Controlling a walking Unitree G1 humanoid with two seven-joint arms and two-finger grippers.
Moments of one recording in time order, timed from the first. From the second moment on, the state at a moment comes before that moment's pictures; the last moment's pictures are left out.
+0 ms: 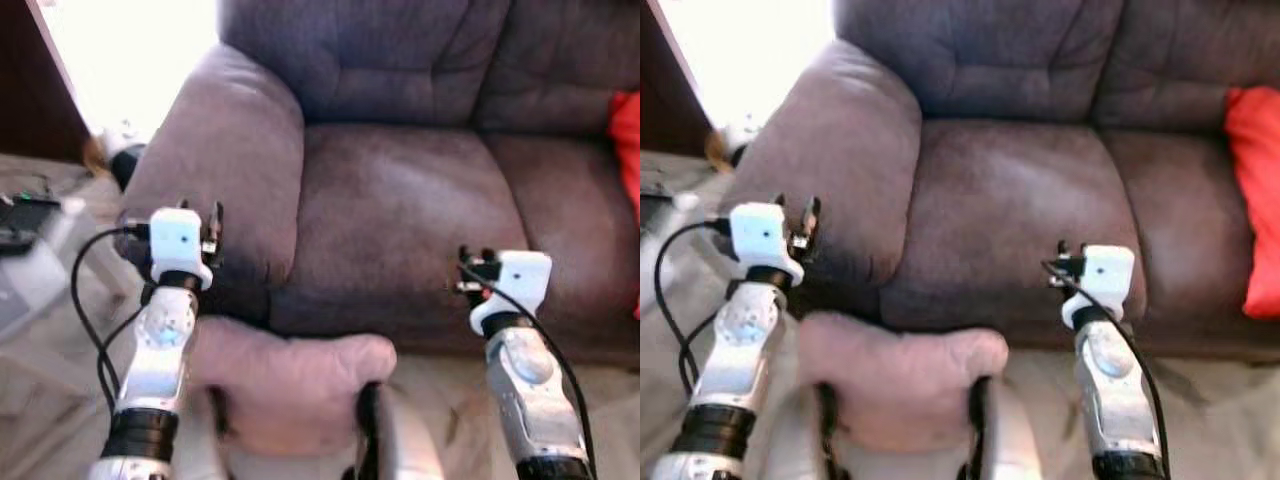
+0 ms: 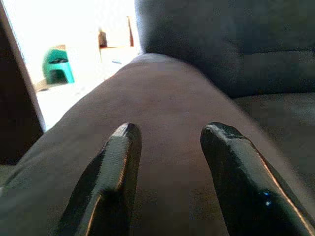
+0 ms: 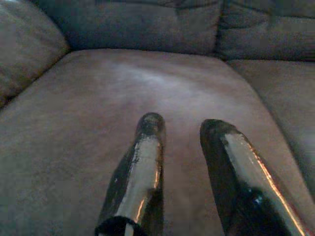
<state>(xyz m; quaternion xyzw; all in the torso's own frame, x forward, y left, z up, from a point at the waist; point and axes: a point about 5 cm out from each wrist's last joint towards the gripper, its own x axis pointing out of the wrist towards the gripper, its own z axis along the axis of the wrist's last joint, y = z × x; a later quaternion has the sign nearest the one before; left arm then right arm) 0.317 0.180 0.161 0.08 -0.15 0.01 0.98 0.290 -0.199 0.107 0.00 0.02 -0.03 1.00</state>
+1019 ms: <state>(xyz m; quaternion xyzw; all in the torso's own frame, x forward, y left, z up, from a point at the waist) 0.312 0.190 0.151 0.09 -0.13 0.02 0.99 0.227 -0.184 -0.020 0.13 0.41 -0.02 0.90</state>
